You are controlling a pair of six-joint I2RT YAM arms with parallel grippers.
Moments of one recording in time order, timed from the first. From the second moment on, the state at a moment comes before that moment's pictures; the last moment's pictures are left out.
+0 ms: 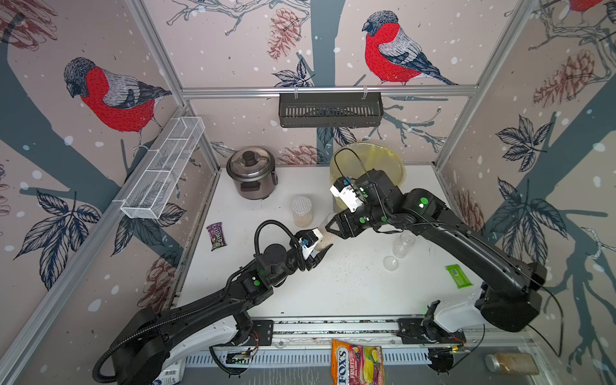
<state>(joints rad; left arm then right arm) -0.89 0.92 0.38 0.46 0.02 0.21 0.94 1.47 1.71 -1.06 -0.22 0.26</state>
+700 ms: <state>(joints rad) -0.89 0.92 0.39 0.48 0.06 0.21 0.87 1.50 1.81 -1.18 -0.35 -0.26</state>
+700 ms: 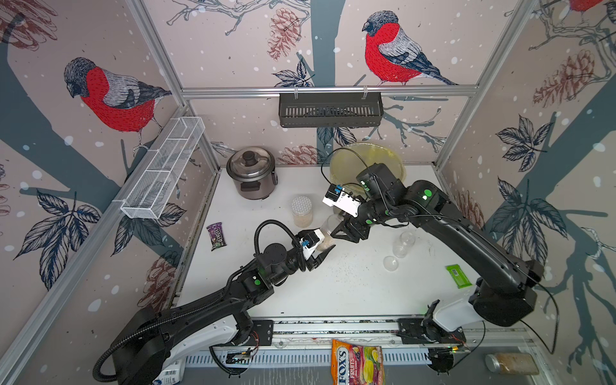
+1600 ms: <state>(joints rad) -0.89 0.92 0.42 0.42 0.07 0.20 0.86 1.49 1.79 -1.16 -0.35 -0.36</state>
